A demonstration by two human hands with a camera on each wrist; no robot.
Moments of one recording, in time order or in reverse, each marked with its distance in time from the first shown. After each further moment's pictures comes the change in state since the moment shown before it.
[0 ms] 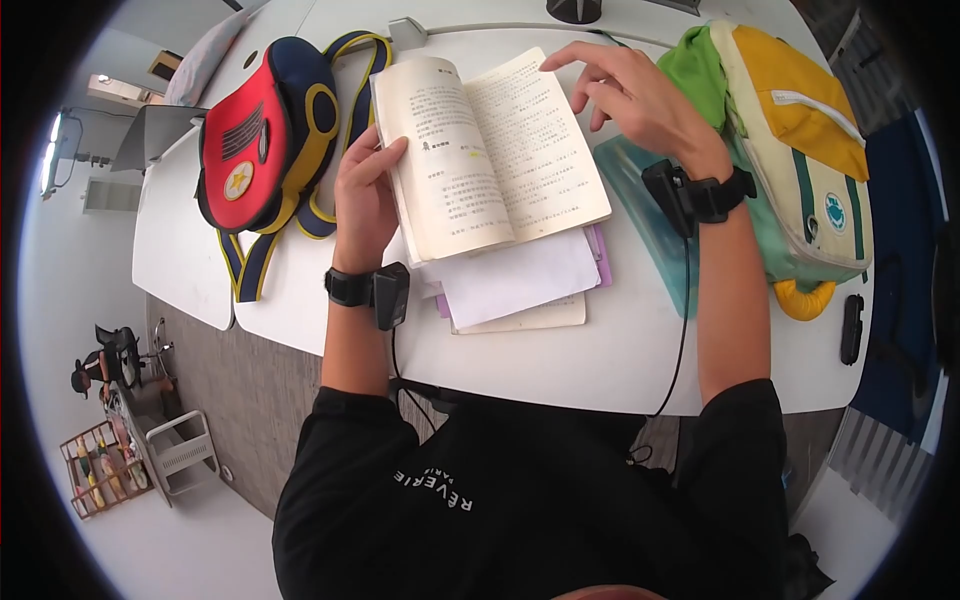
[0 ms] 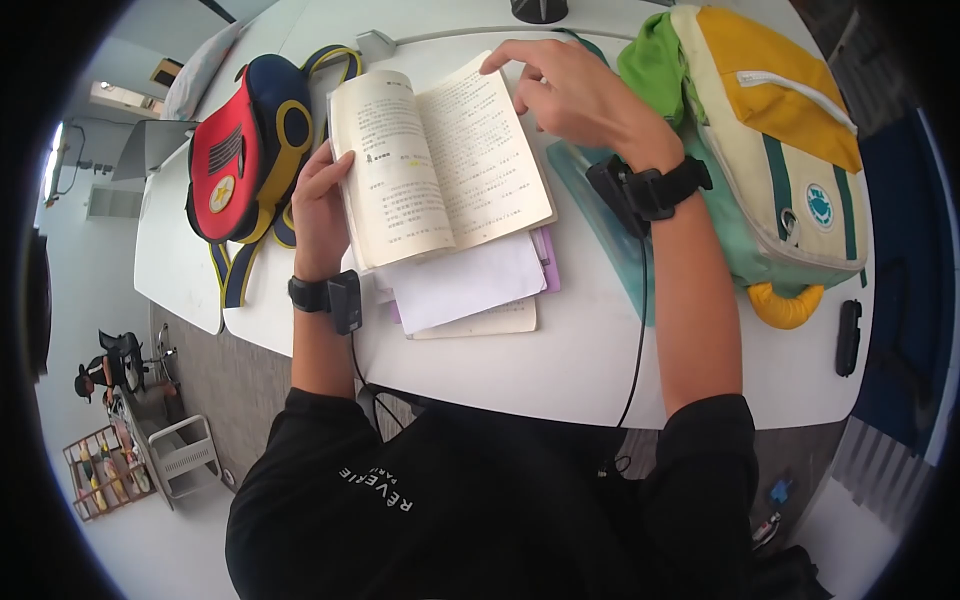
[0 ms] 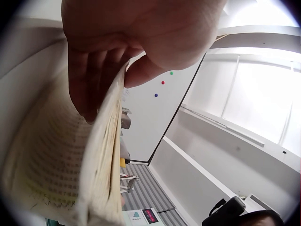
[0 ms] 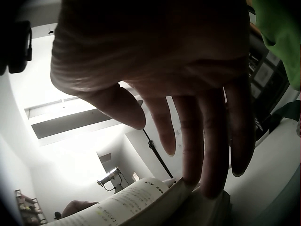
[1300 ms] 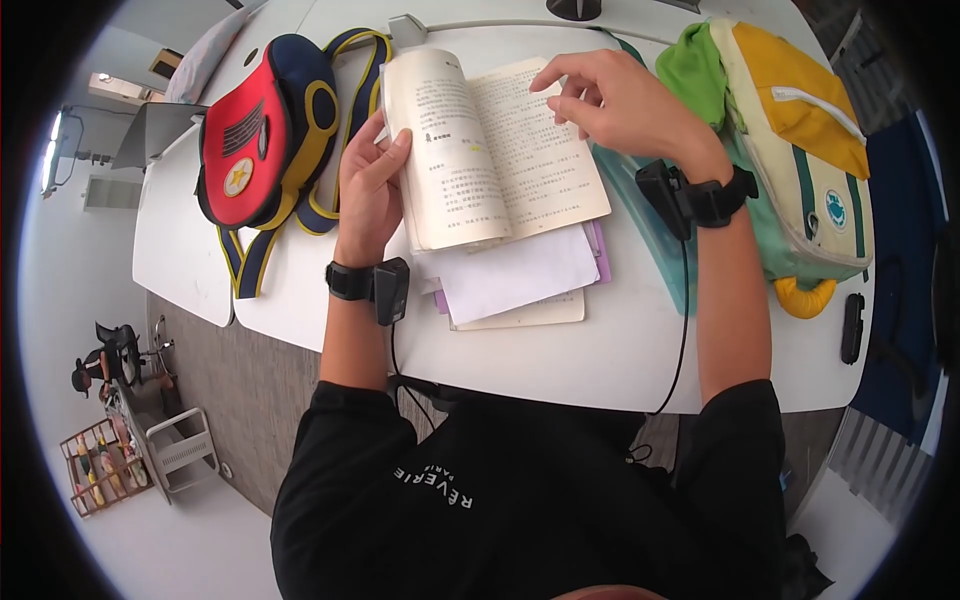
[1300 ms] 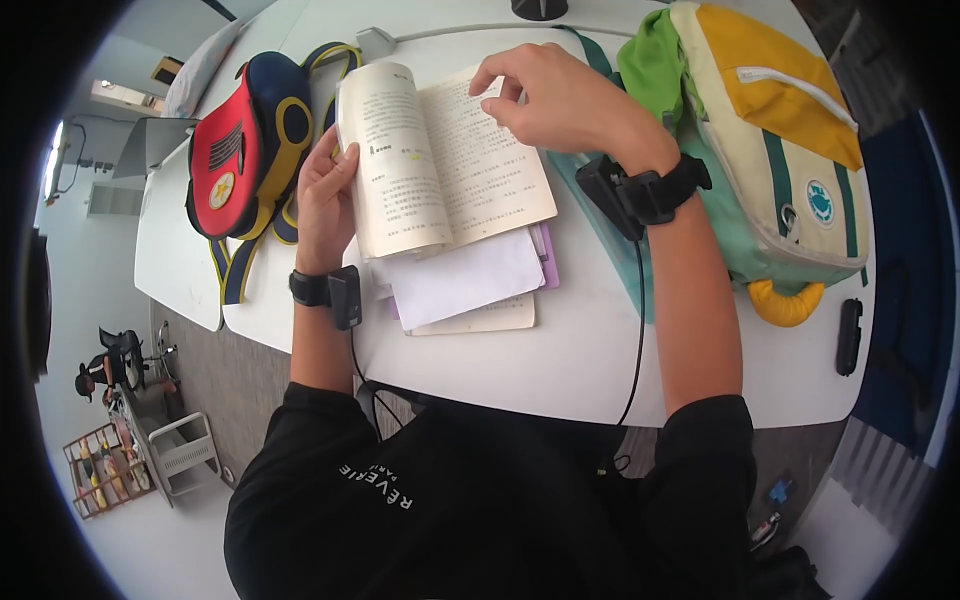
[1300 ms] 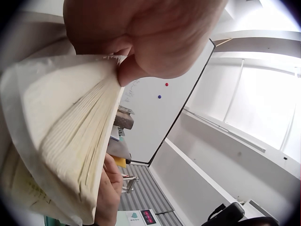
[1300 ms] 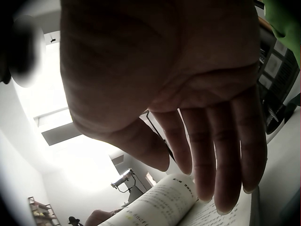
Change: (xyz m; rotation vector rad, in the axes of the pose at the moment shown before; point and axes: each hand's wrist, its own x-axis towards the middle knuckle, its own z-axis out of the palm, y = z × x) left_hand 0.002 -0.007 0.000 0.045 -0.039 0.080; right_hand 0.002 -0.017 0.014 -0.061 -0.056 0.099
